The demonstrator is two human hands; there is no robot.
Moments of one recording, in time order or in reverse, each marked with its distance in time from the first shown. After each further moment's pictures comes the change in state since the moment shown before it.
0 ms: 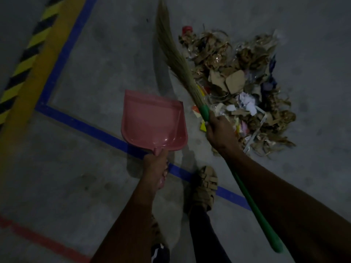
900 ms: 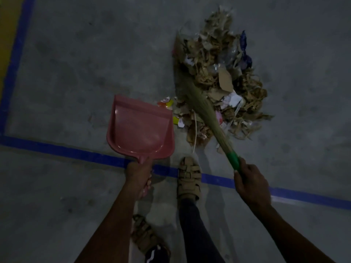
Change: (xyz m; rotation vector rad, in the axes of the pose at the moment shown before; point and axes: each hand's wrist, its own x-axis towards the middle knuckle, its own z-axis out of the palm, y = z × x) left_hand -0.007 -0.040 0.032 0.269 -0.107 0.048; right_hand -0.238 0.146 0.000 -0.048 0.076 0.440
